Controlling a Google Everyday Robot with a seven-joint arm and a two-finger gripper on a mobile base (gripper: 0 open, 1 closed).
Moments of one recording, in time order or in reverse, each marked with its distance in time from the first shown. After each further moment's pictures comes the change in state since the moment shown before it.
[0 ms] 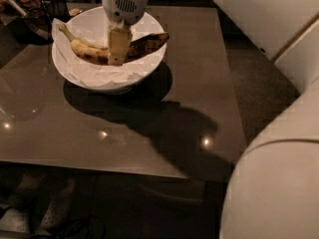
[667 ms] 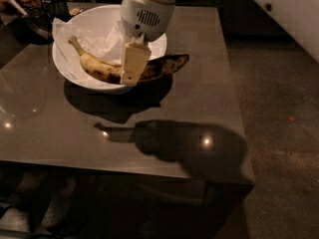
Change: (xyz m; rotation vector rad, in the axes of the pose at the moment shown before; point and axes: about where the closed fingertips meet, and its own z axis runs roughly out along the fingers) arm 0.025 0.070 -0.016 -0.096 -0.050 0.061
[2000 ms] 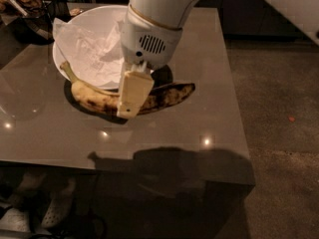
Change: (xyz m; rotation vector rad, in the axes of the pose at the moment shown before) arm 0.001 0.078 0.005 -0.083 -0.027 0.036
